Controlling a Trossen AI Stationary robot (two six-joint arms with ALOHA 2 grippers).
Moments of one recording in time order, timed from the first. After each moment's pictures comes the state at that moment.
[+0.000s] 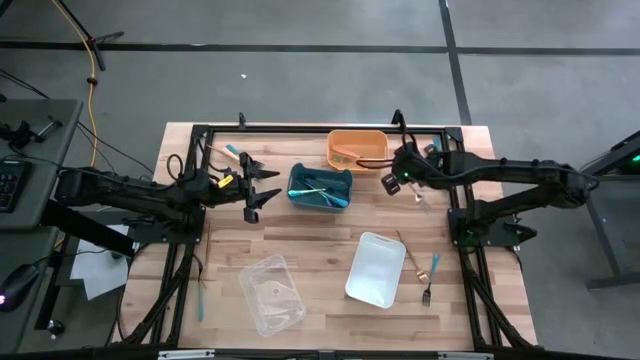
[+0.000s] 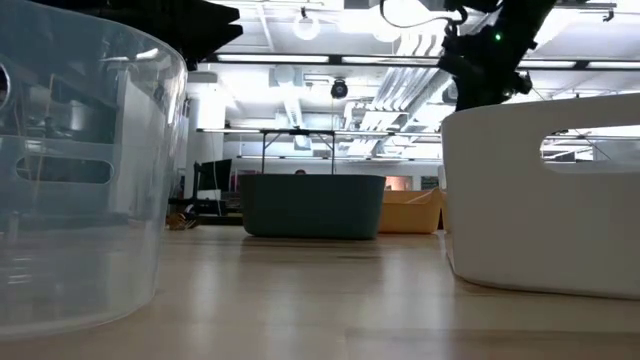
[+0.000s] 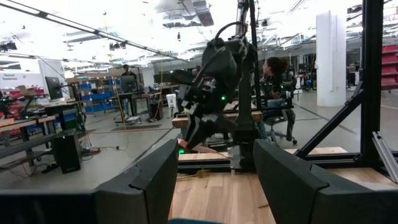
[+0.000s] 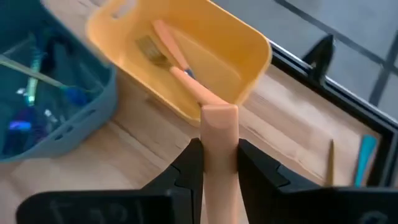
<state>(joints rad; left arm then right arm) 0.08 0.94 0.26 0.91 -0.07 0.12 -0.18 1.16 0.95 -0.83 0.52 0.58</state>
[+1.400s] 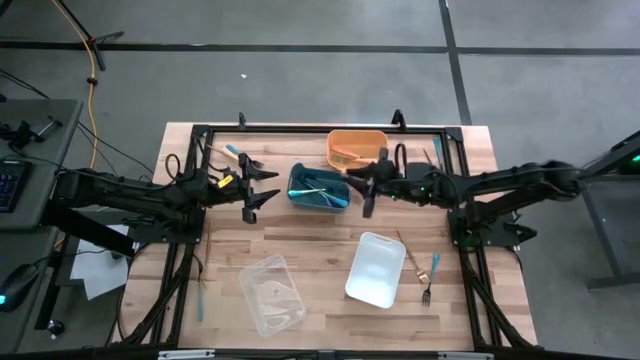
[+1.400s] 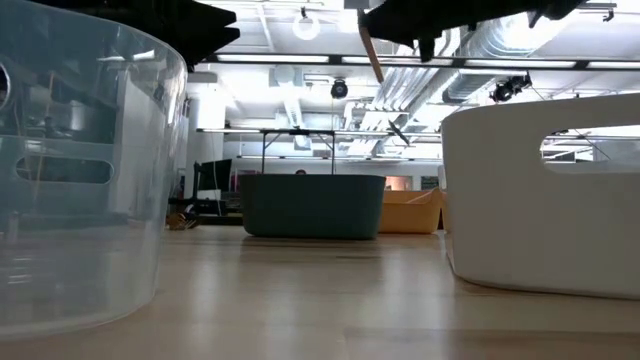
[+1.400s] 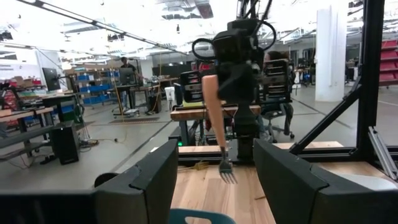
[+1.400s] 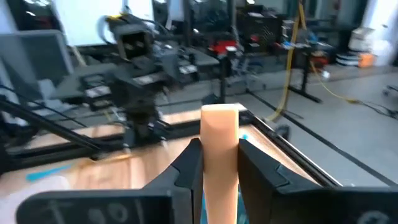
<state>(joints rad) 0.08 0.89 0.26 0.83 -0.07 0.11 0.00 1.23 0.74 0.45 0.27 0.05</state>
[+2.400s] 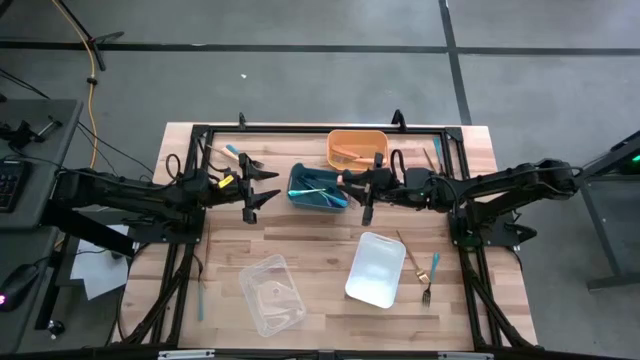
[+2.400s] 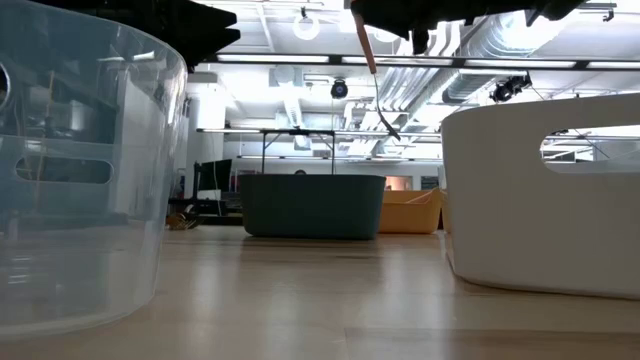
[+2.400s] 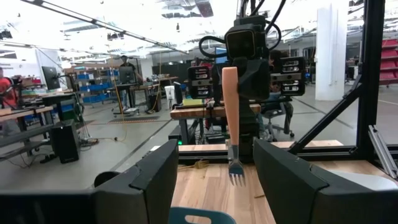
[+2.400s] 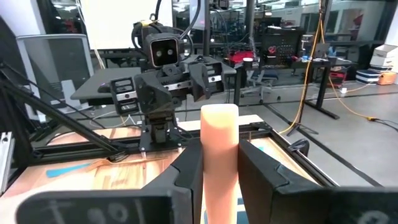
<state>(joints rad) 0.08 0.89 0.26 0.83 -0.07 0.11 0.04 1.26 0.74 0.52 0.24 0.00</state>
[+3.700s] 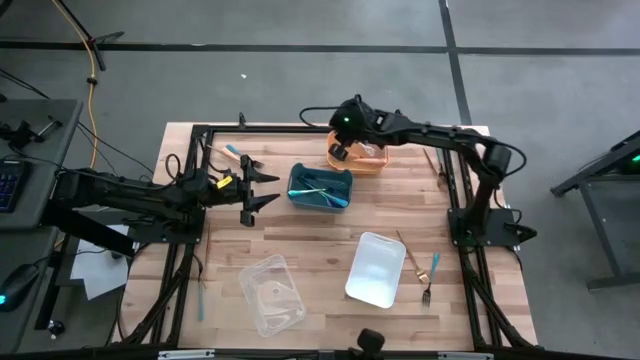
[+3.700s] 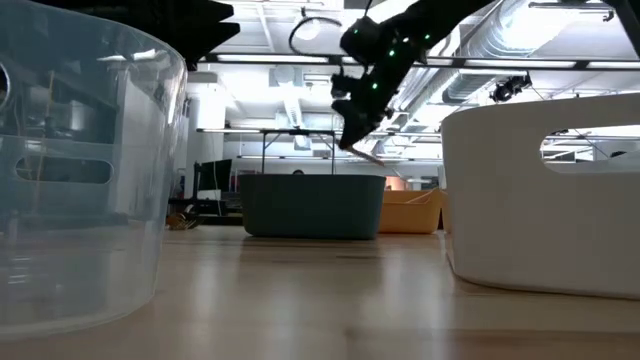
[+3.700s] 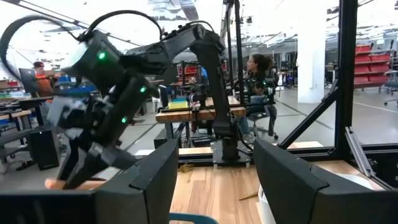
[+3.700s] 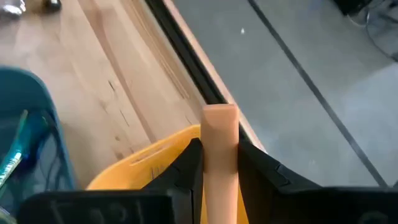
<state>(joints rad) 0.08 0.89 0.26 0.83 0.00 0.09 -0.46 1.83 1.47 -0.45 0.26 -0.14</state>
